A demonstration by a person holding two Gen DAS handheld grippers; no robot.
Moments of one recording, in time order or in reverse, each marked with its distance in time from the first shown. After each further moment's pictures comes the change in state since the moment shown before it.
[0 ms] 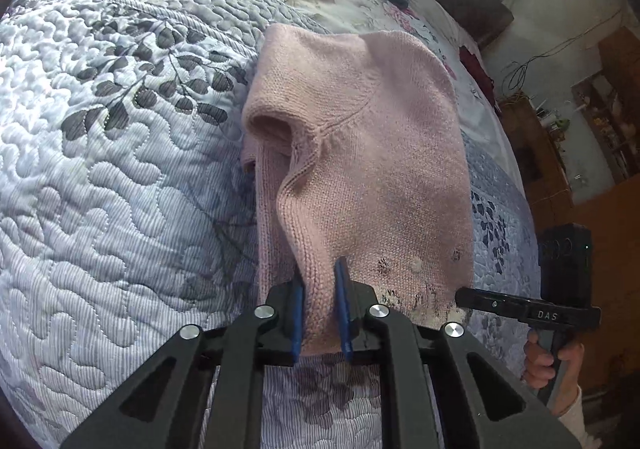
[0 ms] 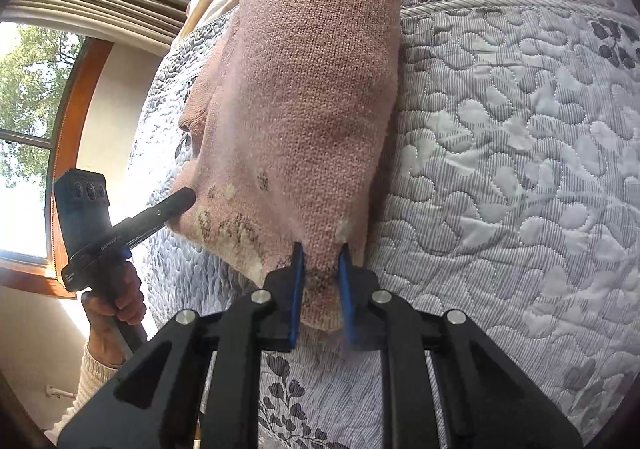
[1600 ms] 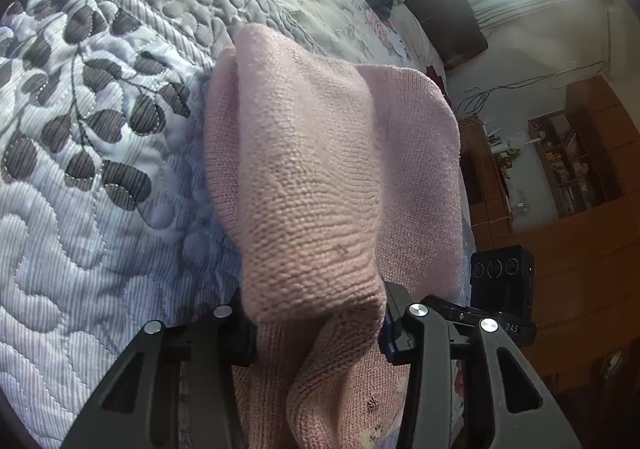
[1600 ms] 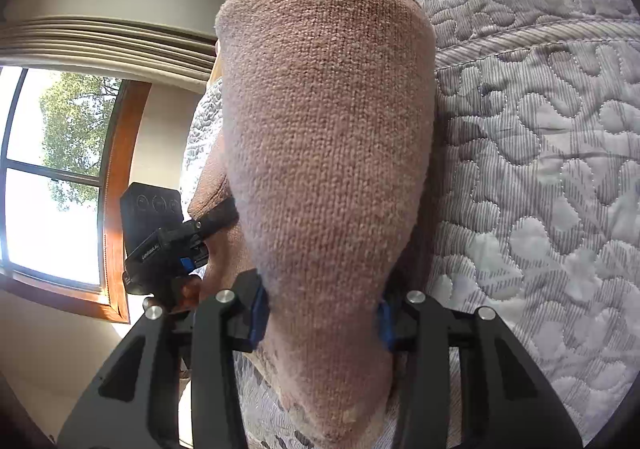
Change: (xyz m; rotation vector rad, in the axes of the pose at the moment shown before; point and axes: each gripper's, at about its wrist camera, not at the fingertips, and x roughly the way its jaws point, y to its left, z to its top) left arm 0.064 0.015 0.071 -0.102 0.005 -0.299; right arm 0.033 -0.026 0.073 0.054 -0.064 0.255
